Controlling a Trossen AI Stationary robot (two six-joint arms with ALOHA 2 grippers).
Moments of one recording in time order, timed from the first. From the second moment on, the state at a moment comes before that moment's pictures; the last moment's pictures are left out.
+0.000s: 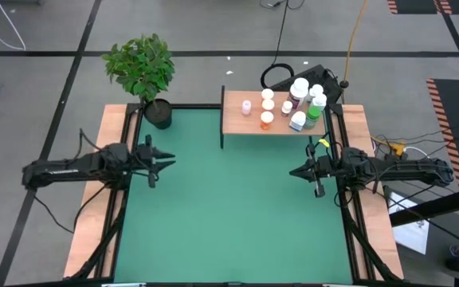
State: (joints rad) left arm 0.12 0.24 0.18 -0.15 -0.06 0.03; right arm -0.07 0.31 0.07 0.18 -0.19 -0.01
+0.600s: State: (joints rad) left arm 0.09 0.06 0.11 -0.21 -0.03 0.05; right arm -0.07 0.30 0.07 0.16 -0.18 0.02
